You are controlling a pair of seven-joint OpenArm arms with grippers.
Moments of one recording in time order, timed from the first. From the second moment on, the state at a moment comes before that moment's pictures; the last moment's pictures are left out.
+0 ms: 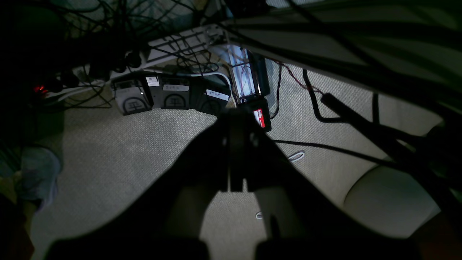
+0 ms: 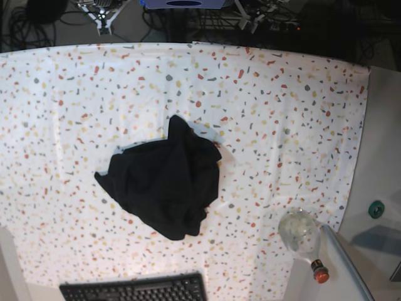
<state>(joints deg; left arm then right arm) 6.6 -6.4 19.5 5.3 -6.4 -18.8 -13.8 -5.6 4.1 -23.0 4.6 21.8 6.0 5.8</state>
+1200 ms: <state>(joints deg) 9.3 -6.4 19.6 8.0 -6.6 -18.6 -13.8 -7.8 4.0 -23.1 5.7 21.6 6.0 9.4</state>
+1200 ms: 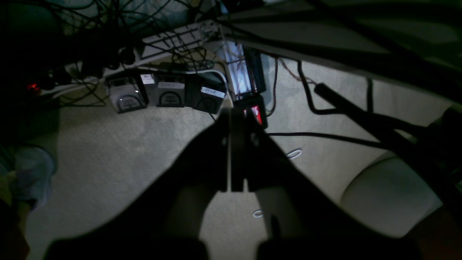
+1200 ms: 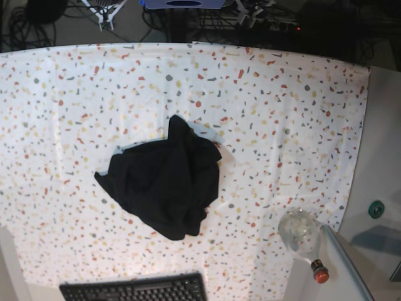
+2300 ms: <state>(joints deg) 57.8 -20.6 -7.5 84.6 -6.7 -19.3 -22.5 -51.4 9.4 14.2 90.6 21.0 5.7 -12.8</state>
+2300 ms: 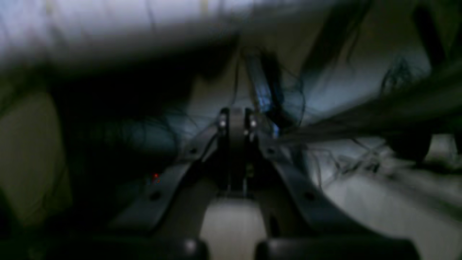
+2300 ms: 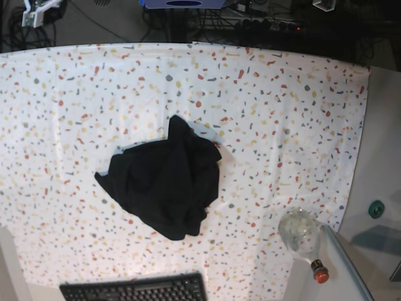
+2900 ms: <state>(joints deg) 51.3 -20.8 -25.0 101.1 -28.8 -19.2 -2.8 2.4 0.6 -14.6 100.8 -6.8 0.4 -50.8</state>
